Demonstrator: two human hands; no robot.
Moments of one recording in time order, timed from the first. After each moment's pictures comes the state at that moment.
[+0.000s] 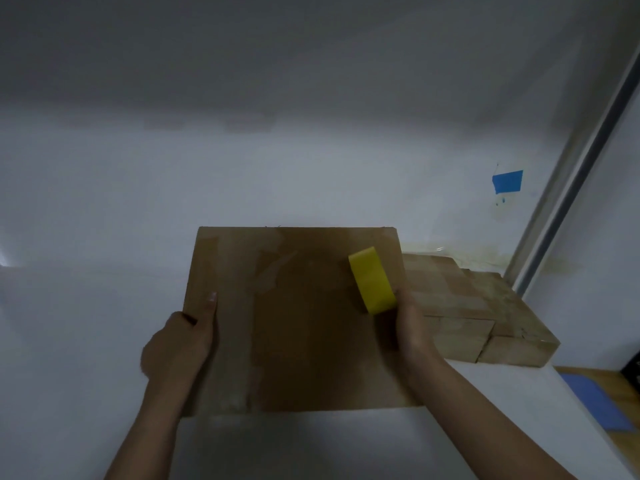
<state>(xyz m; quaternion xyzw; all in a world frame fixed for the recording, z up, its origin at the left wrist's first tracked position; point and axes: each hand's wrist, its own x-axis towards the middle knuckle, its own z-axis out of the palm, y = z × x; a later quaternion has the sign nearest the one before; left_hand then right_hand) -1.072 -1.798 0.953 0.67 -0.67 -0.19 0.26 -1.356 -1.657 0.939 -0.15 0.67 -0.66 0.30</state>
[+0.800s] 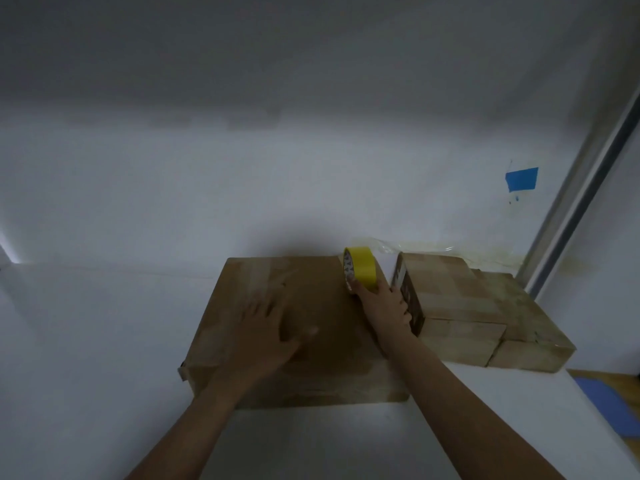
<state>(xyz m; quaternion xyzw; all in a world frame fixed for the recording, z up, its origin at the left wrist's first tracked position) -1.147 -1.791 0.928 0.41 -0.89 -0.10 0.15 -1.350 -1.707 0.958 -0.27 0.86 -0.41 0.17</state>
